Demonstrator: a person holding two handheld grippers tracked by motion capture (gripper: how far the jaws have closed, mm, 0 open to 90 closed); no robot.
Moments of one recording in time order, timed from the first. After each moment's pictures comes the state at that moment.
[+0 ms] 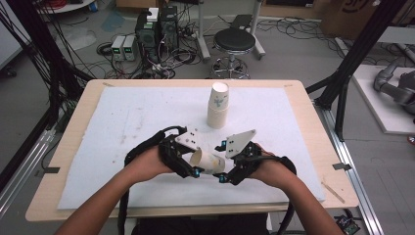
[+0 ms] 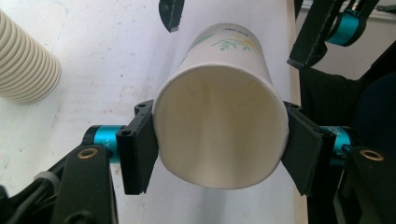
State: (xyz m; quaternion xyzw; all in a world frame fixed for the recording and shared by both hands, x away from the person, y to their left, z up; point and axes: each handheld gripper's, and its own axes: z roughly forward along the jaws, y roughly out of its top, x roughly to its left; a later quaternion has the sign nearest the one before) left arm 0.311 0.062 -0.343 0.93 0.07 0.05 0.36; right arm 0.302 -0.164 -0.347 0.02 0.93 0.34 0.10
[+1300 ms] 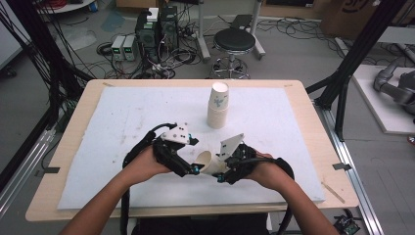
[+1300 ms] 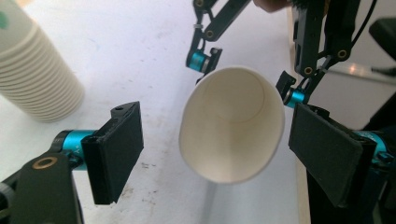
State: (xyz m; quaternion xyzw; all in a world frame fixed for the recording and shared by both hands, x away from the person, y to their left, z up) left arm 0.312 0.084 -0.345 0.88 0.11 0.06 0.46; right arm 0.305 -0.156 -0.366 0.04 0.95 0.28 0.10
